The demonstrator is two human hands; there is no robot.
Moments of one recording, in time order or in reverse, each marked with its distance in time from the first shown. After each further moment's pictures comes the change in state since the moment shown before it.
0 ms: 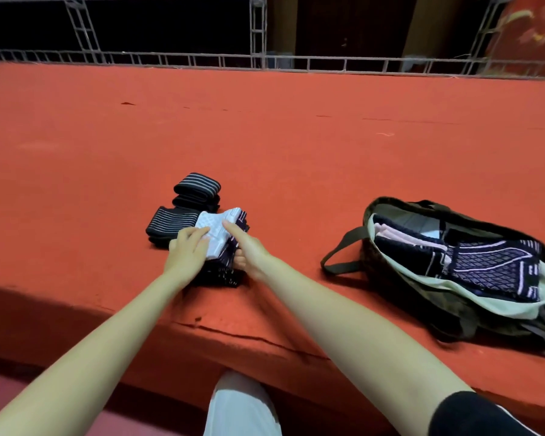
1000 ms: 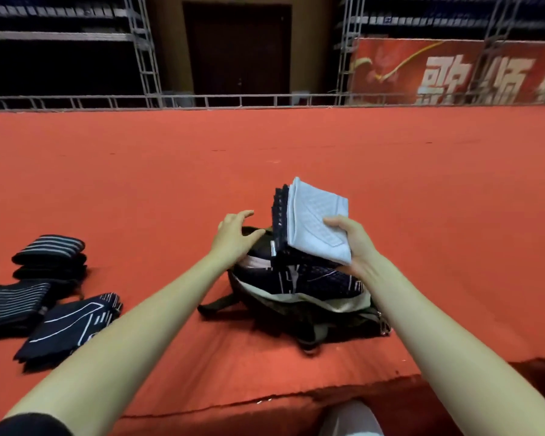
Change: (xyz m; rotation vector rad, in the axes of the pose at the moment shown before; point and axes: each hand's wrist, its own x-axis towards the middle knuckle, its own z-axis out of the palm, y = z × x) left_hand 0.001 0.310 0.142 -0.164 -0.212 0.480; right_hand -0.231 -0.100 -0.321 0.359 0.302 -0.431
